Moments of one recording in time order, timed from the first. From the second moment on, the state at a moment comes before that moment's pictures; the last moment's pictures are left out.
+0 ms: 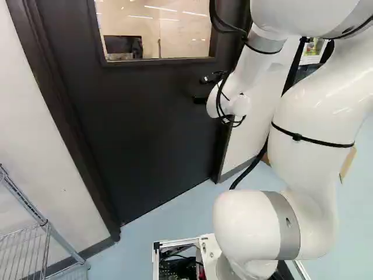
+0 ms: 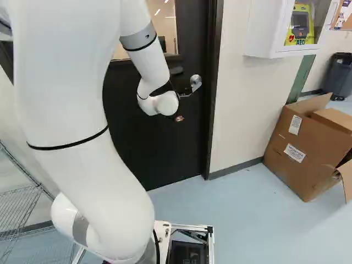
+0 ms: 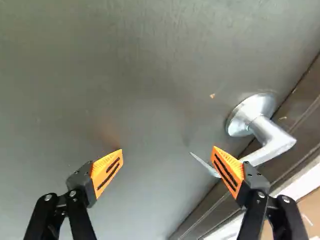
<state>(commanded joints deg) -10.8 -9.5 -39.6 -21.5 47.6 0.0</state>
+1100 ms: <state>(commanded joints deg) -11.3 -10.8 -37.4 -21.5 47.6 0.0</state>
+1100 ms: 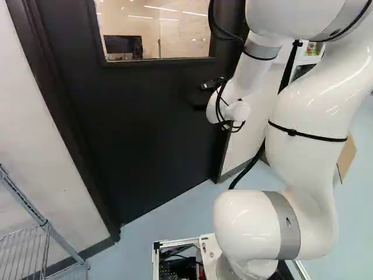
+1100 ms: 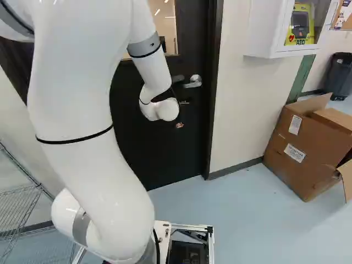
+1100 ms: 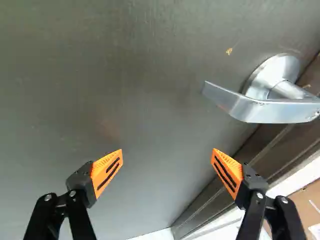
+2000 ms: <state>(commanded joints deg) -14.3 1.2 -28.9 -21.5 47.6 0.0</state>
